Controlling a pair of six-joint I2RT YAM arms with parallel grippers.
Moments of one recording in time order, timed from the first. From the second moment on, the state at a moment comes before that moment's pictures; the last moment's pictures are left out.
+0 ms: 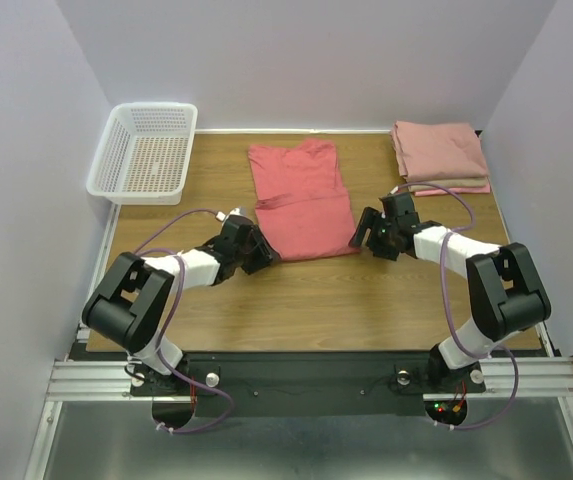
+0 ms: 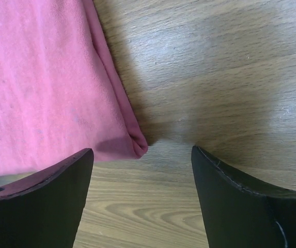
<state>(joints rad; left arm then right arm) -0.52 1.54 0.64 0.14 0.08 -0.94 0.31 1.59 0.84 -0.17 -0.10 0.65</state>
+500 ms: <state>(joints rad) -0.51 1.60 0.68 0.15 0.07 -0.93 0.30 1.61 0.82 -0.12 -0.21 0.66</state>
